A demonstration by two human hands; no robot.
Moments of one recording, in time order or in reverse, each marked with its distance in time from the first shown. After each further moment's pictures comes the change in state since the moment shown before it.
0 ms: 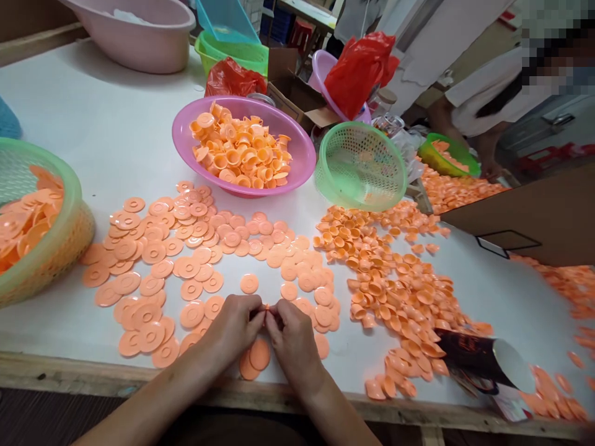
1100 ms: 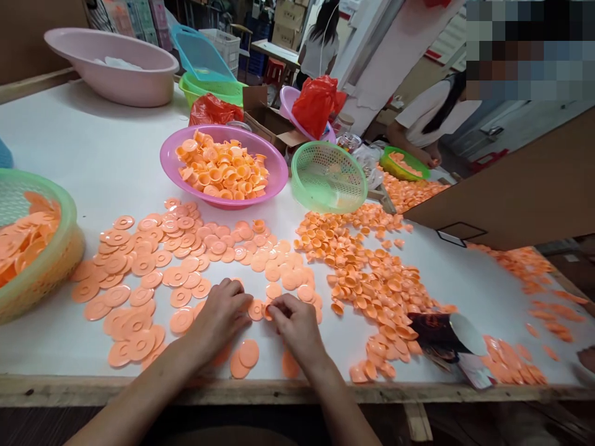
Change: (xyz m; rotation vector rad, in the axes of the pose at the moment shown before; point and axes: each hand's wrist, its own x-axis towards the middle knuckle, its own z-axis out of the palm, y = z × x) left_hand 0.007 -0.013 -0.013 0.387 0.079 0.431; right_hand 0.004 0.008 -0.030 0.241 0.043 0.152
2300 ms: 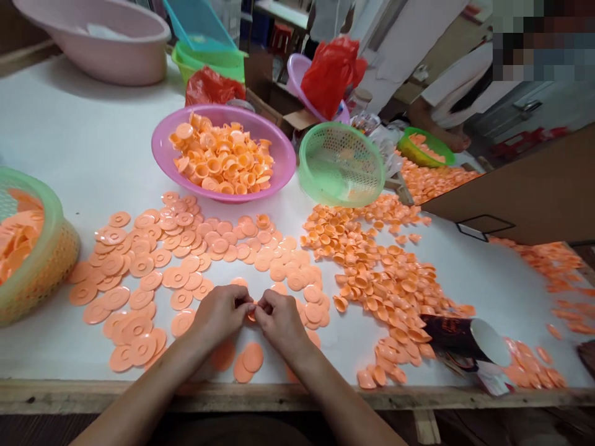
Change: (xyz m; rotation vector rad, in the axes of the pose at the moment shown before) left_hand 0.015 0.006 -0.014 -0.285 -0.166 -0.477; right_hand 0.011 -0.015 0.030 -0.164 -0.131 -0.076
